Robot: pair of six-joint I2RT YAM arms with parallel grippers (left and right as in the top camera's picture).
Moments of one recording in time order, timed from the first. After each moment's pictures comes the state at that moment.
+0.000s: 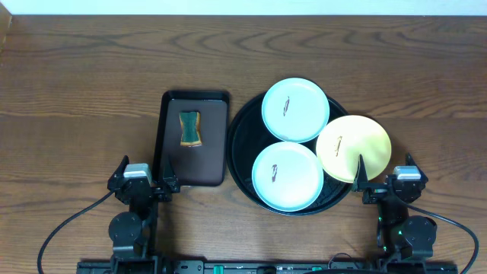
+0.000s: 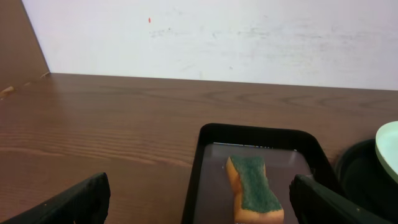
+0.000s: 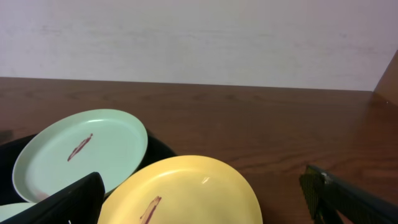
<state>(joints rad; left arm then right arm) 0.03 0.01 0.02 -0.11 -0.02 -0.03 0.01 0.01 0.01 -0.07 -0.01 -0.04</state>
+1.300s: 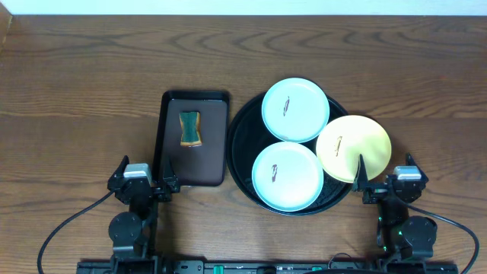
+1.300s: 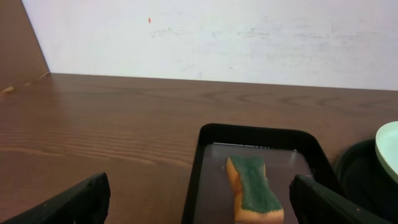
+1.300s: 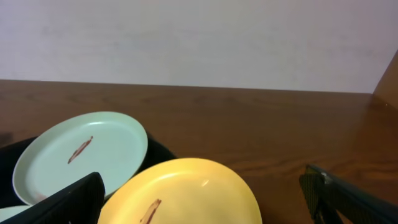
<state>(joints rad) 0.03 0.01 0.02 -0.11 -0.02 -0.03 0.01 0.01 0.01 -0.06 -0.01 -0.04</state>
